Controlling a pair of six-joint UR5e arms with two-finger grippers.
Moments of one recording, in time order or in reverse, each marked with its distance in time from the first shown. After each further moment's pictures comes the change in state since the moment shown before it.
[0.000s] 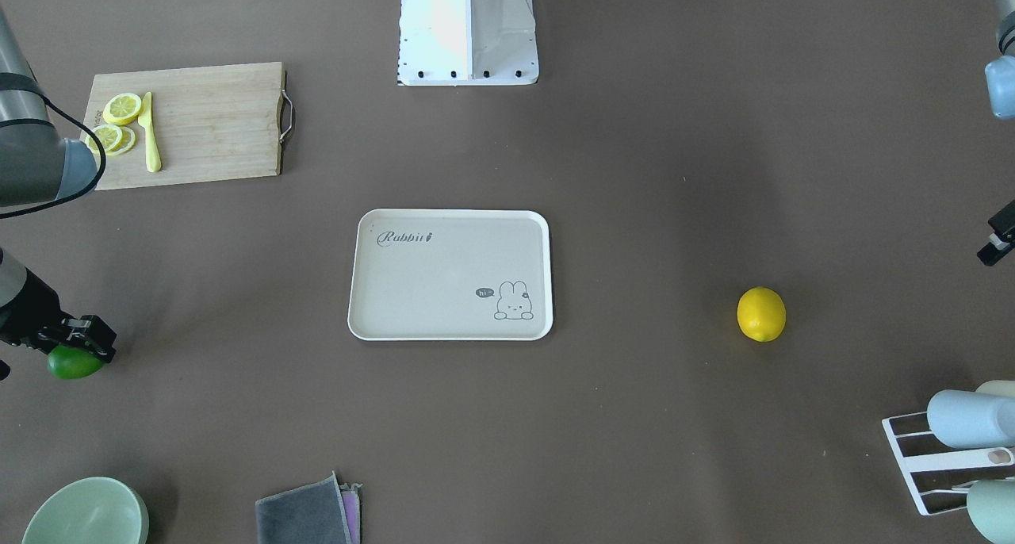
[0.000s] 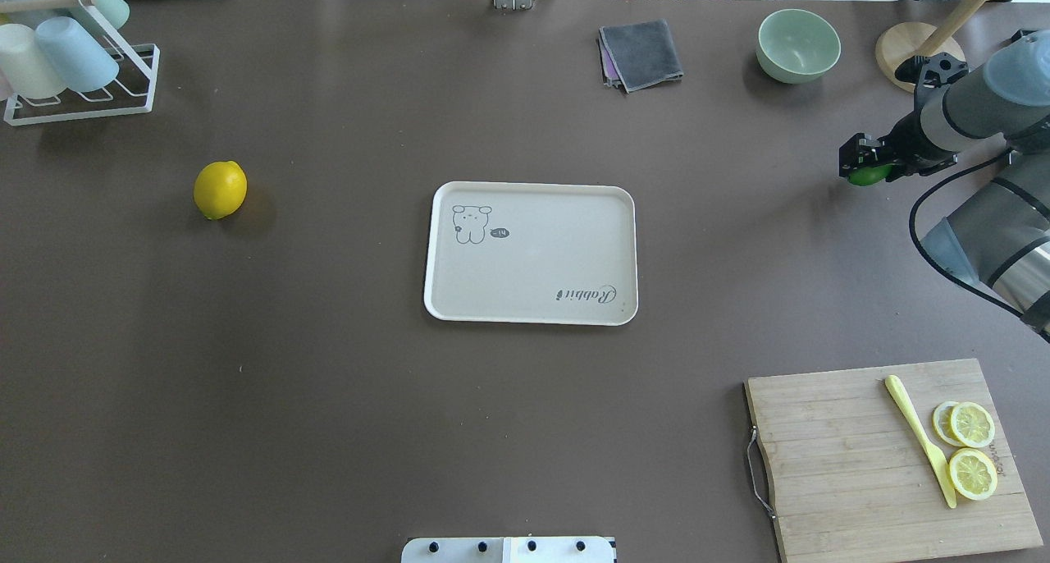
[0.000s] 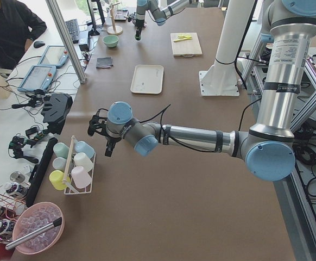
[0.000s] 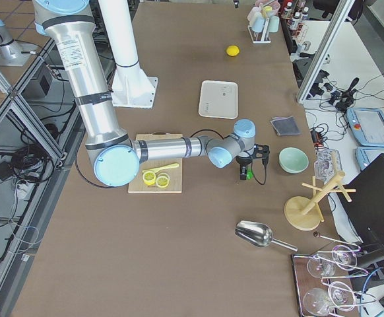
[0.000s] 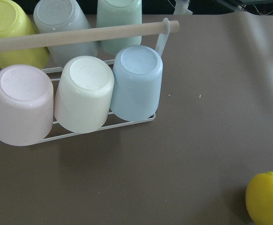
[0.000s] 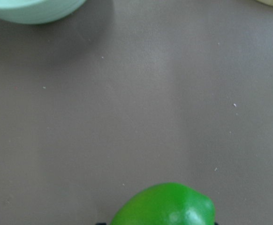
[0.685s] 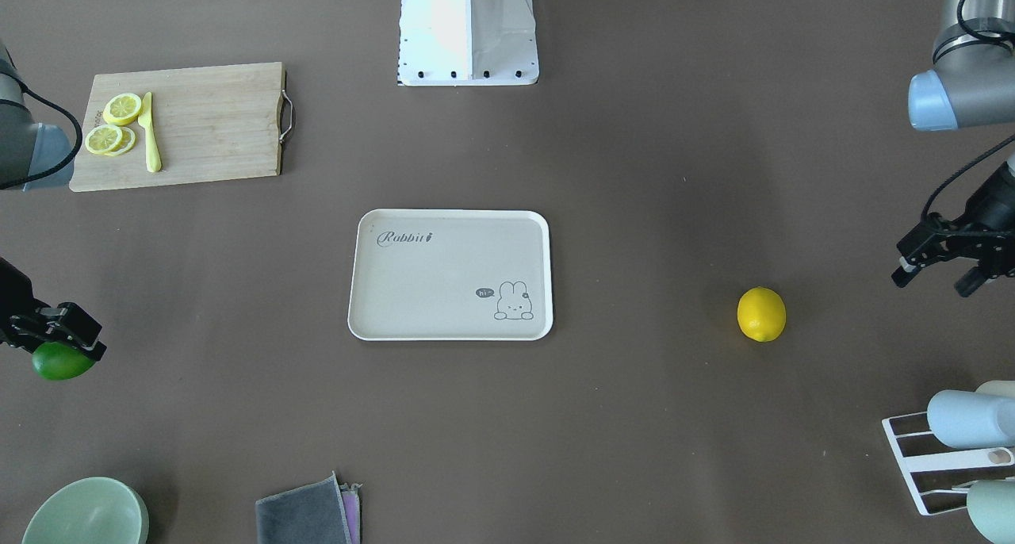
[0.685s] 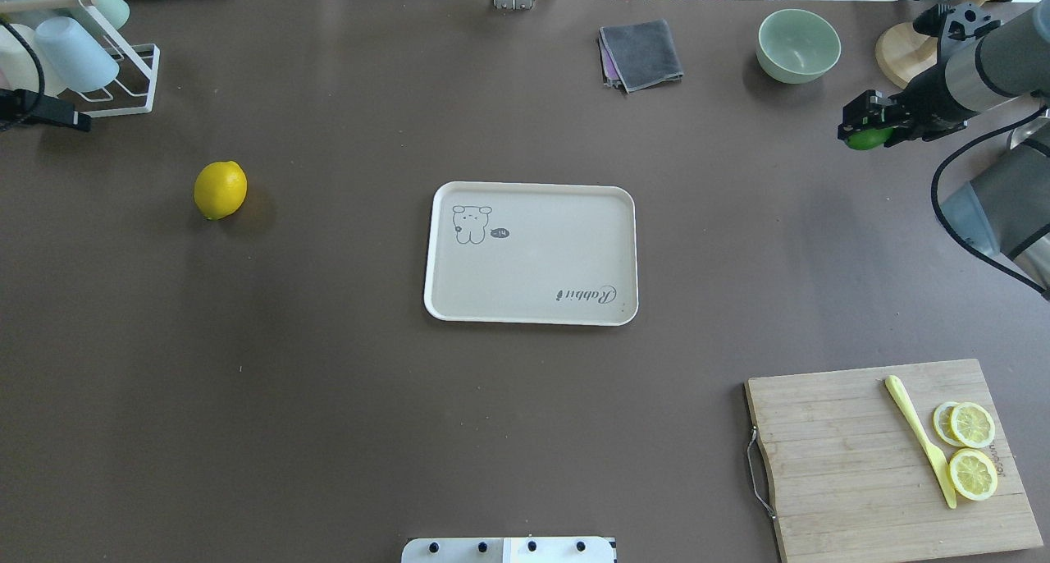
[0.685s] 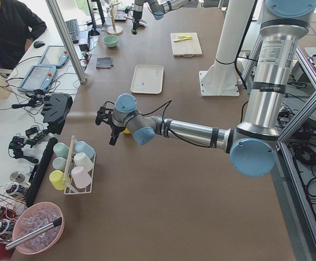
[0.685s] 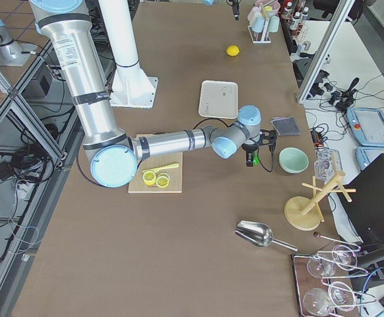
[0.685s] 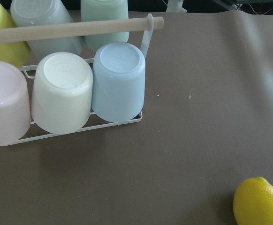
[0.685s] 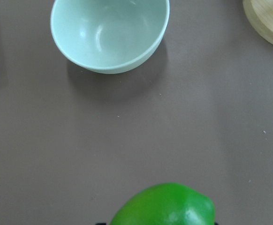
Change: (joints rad) left arm 0.223 -0.044 -0.015 -0.083 0.196 -0.171; right arm 0.050 0.007 0.115 -0.012 0.068 0.012
